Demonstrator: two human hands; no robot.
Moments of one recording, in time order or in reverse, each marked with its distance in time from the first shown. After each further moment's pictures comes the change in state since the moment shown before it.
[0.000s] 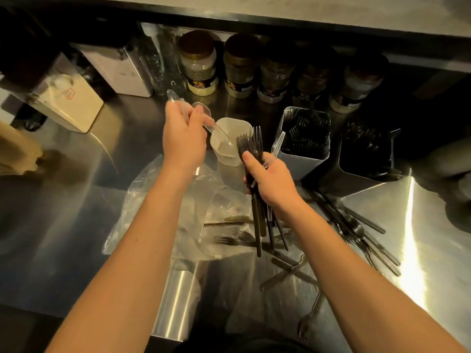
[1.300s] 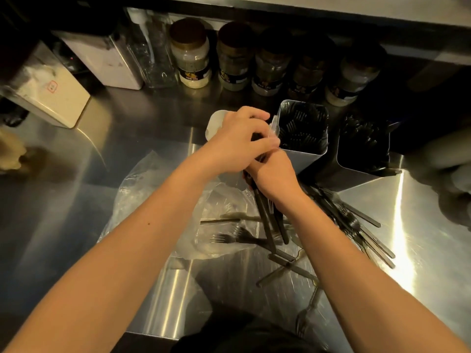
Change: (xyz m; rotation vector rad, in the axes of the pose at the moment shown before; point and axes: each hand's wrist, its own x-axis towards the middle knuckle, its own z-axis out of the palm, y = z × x) left_hand -0.019 0.032 0.042 0.499 -0.745 0.278; right_hand 0.005 -0.009 -0.005 -0.139 0.018 -0.077
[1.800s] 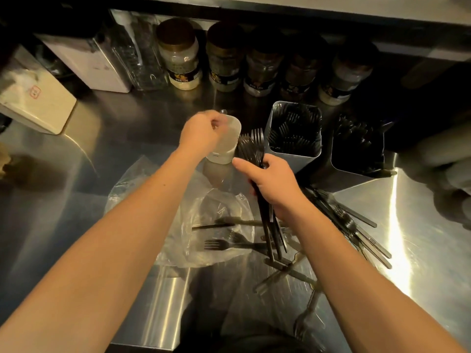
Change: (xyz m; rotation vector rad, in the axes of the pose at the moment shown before) left_hand 0.063 -0.095 0.008 0.107 0.195 -0.358; right_hand 0.003 0.017 -0.010 0.202 0.011 0.202
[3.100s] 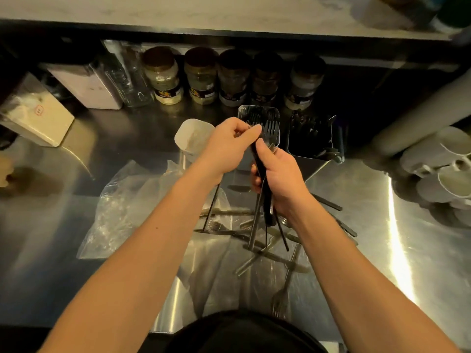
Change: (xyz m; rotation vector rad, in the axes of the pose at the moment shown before) left_hand -0.138 0.123 0.008 -0.507 -0.107 0.097; right_hand -0.084 -0.022 -0.056 0.326 0.046 -0.043
